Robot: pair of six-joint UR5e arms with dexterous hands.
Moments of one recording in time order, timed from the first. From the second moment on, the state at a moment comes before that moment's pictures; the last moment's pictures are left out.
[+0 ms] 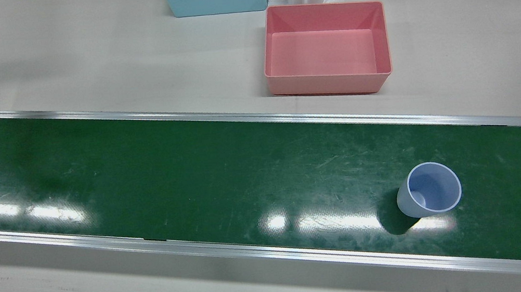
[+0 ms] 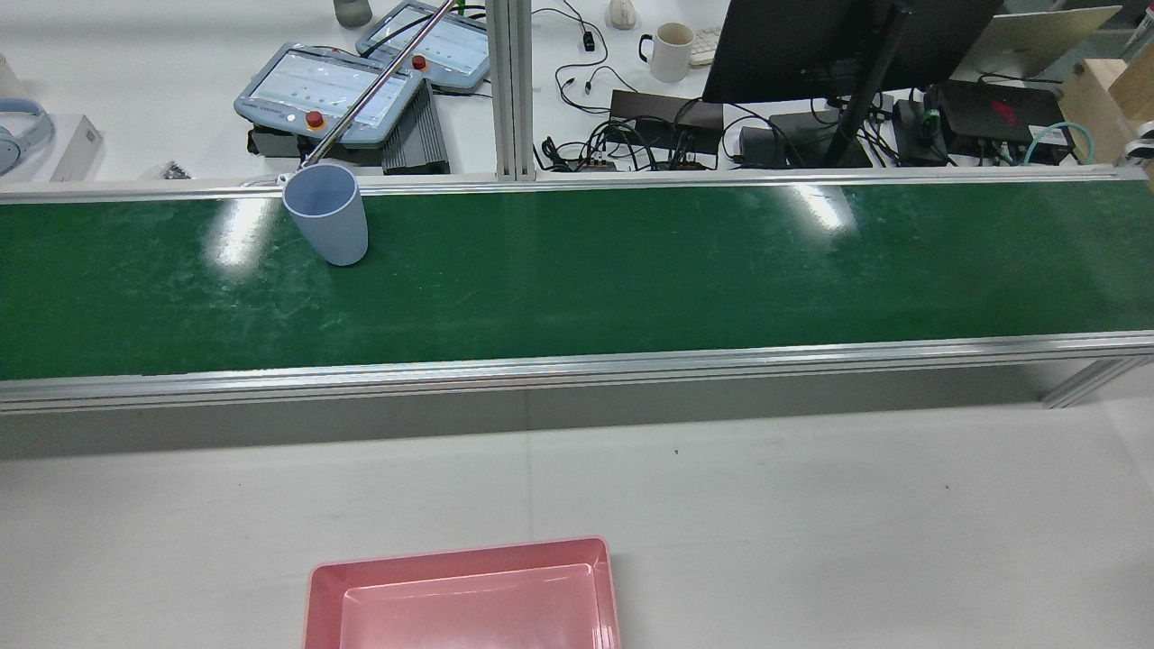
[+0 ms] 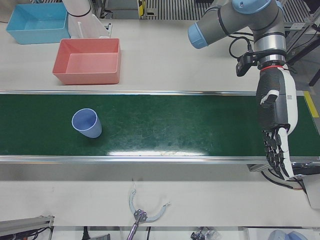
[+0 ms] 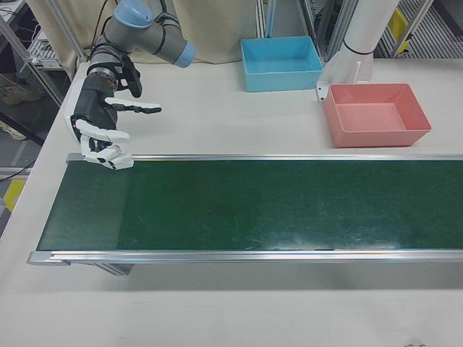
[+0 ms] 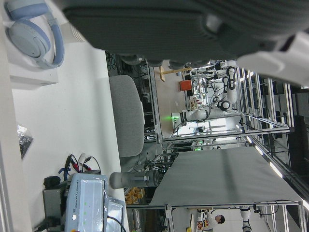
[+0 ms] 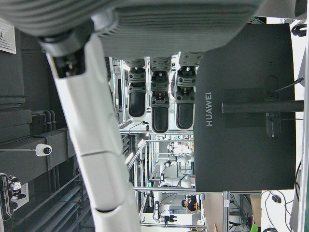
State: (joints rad) left arm -1.45 -1.84 -1.74 0.60 1.64 0.12; right arm 1.31 -1.79 1.92 -3.09 -1.30 0.01
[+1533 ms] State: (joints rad) left arm -1.45 -1.84 -1.74 0.60 1.64 0.12; right arm 1.31 -1.79 1.92 -3.09 -1.30 0.01
